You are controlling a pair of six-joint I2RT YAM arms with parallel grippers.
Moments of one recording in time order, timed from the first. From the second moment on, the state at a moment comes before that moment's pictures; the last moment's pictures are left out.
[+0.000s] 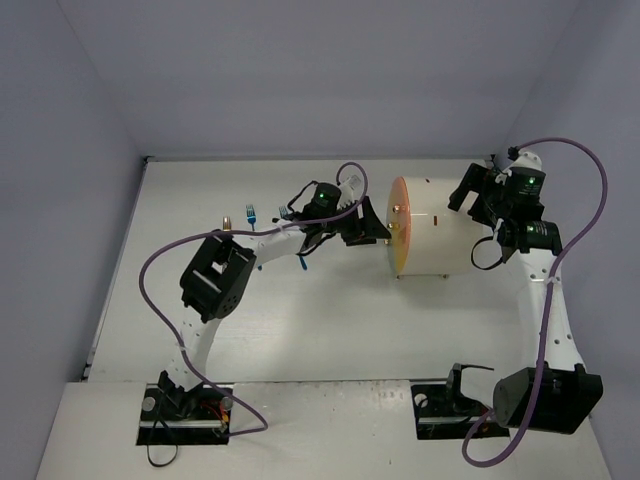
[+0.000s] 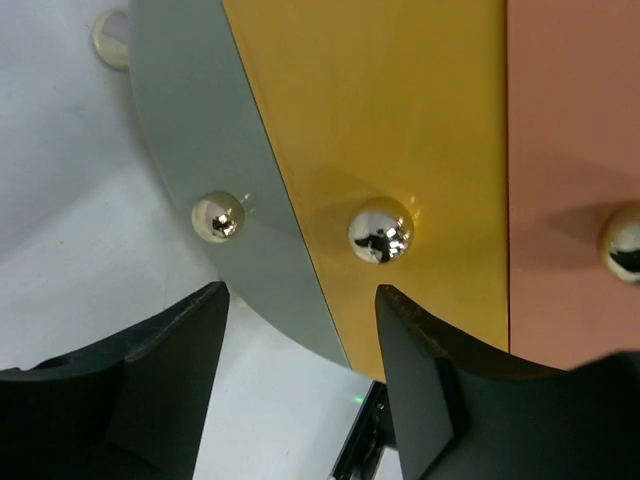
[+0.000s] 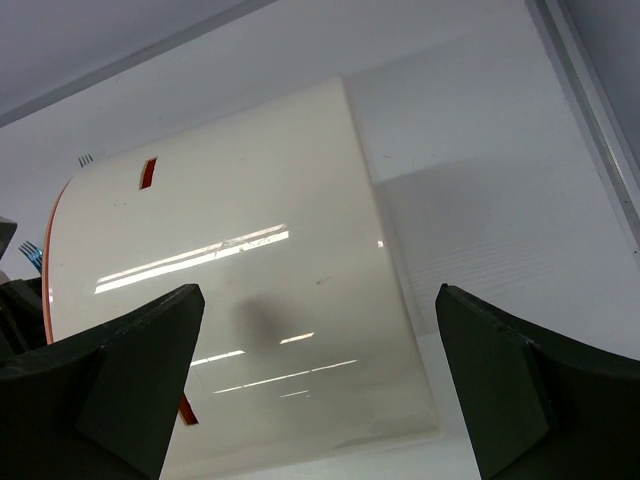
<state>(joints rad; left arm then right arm) -0.68 2.14 1.56 0.14 0.58 -0.92 -0.12 1.18 1.19 -0.53 -0.06 0.29</state>
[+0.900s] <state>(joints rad) -0.66 2.31 1.57 0.46 0.55 -1.11 -0.05 1.12 1.19 -0.56 0.04 0.23</state>
